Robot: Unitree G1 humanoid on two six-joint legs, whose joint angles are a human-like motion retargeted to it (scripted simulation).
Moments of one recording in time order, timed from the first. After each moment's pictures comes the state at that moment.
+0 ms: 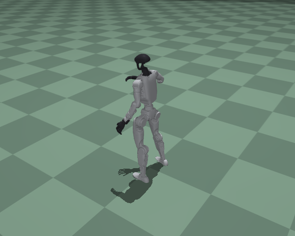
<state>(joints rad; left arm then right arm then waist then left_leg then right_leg) 0.08 0.41 -0.15 0.85 0.06 0.03 0.19 -0.01 -0.90 0.30 -0.60 -0.13 -0.10 -0.12 0.16 -0.11 0.12 0.16 0.04 0.04 -0.07 -0.11 -0.15 0.01 -0.26 -0.20 0.16 -0.06 0.24</state>
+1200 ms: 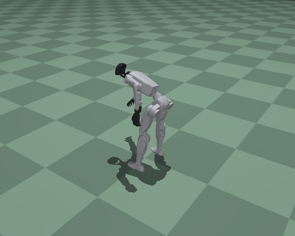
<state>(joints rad) 0.17 0.55 -0.28 0.36 -0.37 -0.17 0.20 -1.45 -0.93 0.88 1.39 -0.13 0.10 -0.46 0.26 0.08 0.52 -0.94 0.12 -0.04 0.12 0.11 -0.26 -0.99 -0.20 -0.29 0.23 0.18 0.26</state>
